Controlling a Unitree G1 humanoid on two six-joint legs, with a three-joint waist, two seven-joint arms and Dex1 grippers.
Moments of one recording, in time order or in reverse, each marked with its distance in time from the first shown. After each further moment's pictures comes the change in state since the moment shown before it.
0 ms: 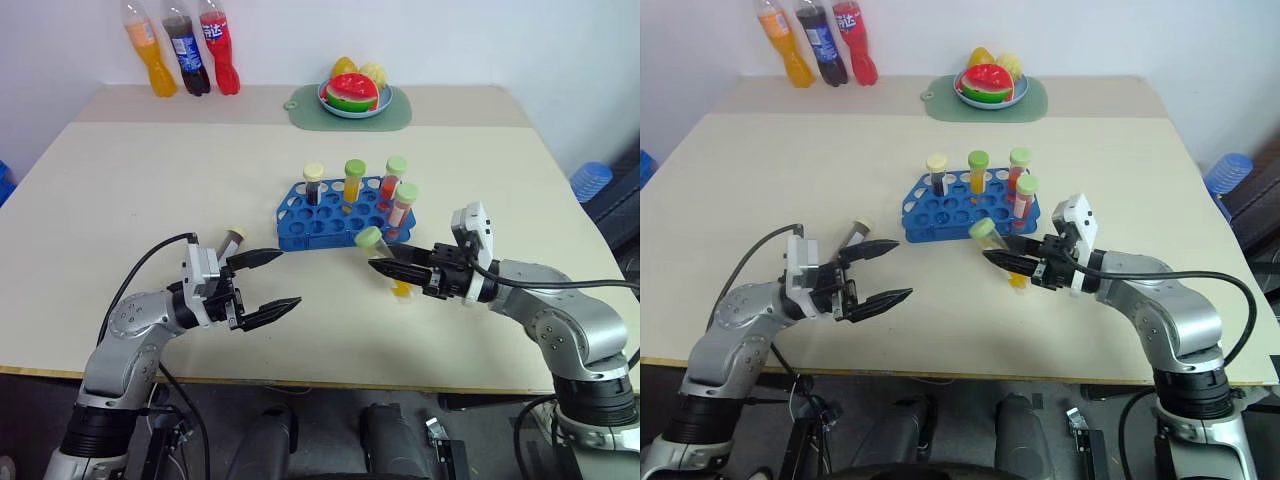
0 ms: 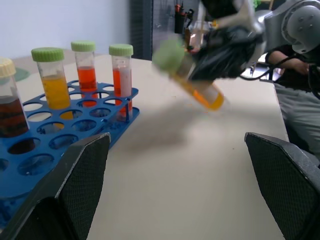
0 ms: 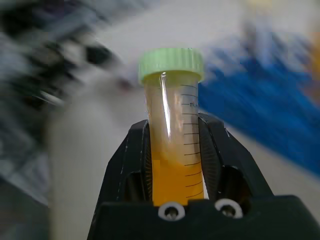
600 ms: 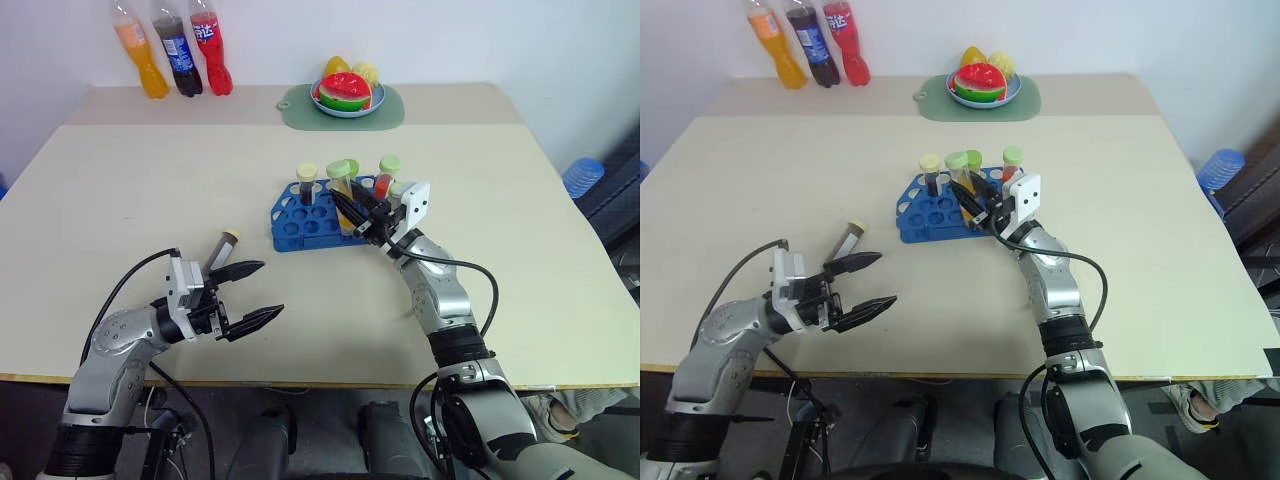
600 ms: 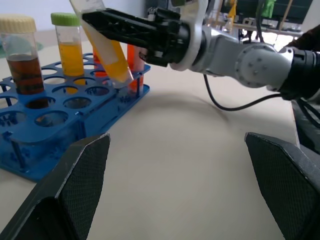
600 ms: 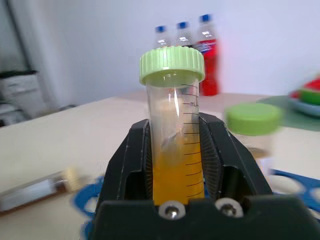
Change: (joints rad) left arm 0.117 0.015 0.063 0.004 -0.005 -0.012 0.002; right arm -0.251 0.437 0.066 0.765 -0.357 -0.850 -0.285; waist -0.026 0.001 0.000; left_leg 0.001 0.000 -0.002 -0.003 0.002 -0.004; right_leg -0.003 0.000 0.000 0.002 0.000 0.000
